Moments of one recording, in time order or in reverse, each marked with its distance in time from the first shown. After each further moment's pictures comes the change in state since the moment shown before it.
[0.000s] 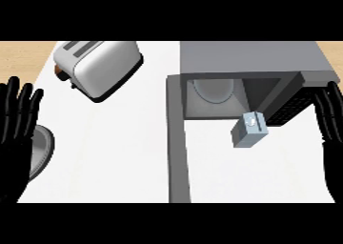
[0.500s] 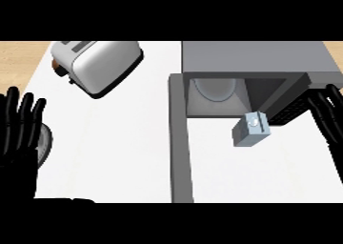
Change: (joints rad) left arm 0.066 -0.062 -0.059 -0.054 0.009 0.076 0.018; right arm -0.022 -0.140 -0.055 -0.003 -0.306 0.283 0.022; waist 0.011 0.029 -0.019
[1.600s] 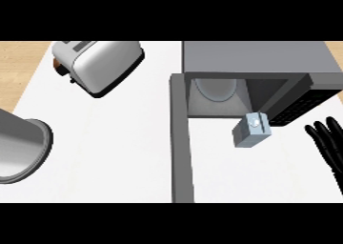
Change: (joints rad) left arm 0.621 -0.015 0.002 -0.235 0.194 -0.191 -0.250; right arm 0.183 0.052 -0.031 -0.058 0.103 0.164 -0.086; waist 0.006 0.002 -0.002
